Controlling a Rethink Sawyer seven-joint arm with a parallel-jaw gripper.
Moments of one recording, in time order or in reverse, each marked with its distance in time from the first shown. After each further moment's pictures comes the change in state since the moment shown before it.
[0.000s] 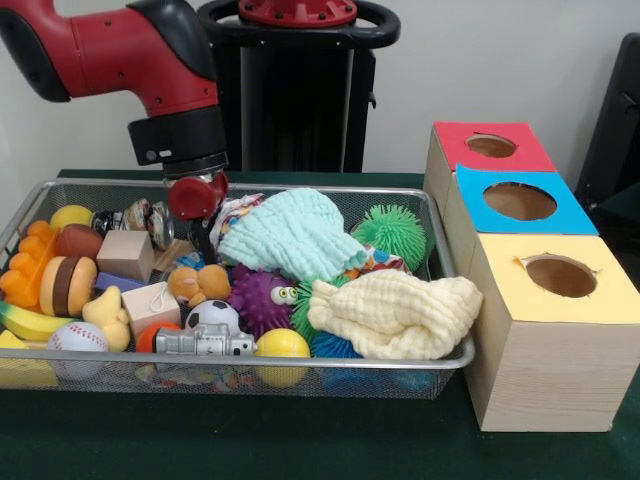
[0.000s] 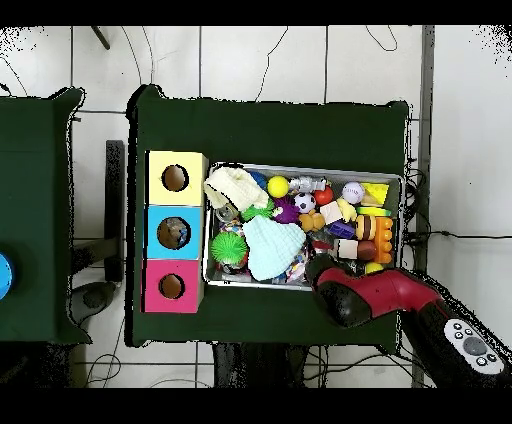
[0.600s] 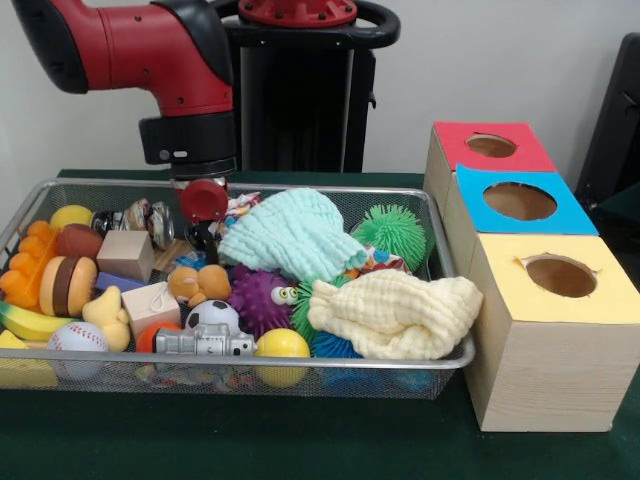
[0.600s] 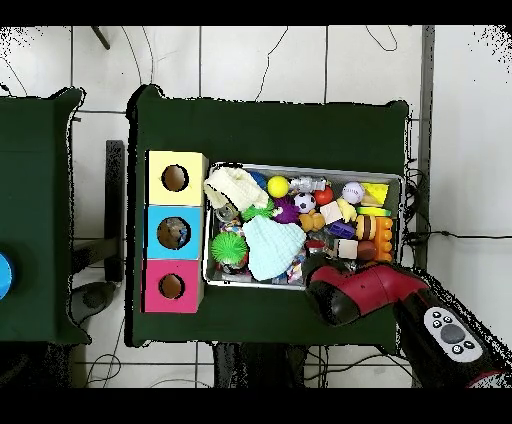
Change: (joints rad) arm 0.173 -0.049 -0.151 -0.041 -0.039 -0.056 0.000
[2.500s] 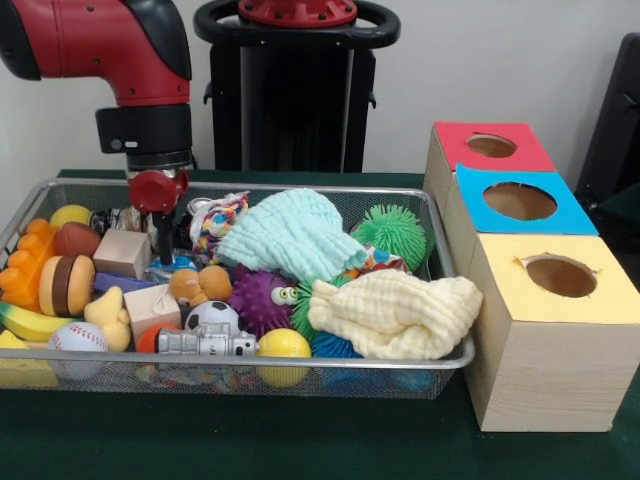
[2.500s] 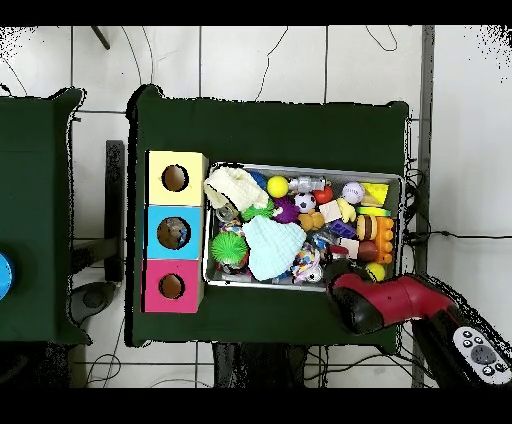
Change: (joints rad) arm -0.127 -0.001 0.022 0.006 0.000 -0.001 0.000
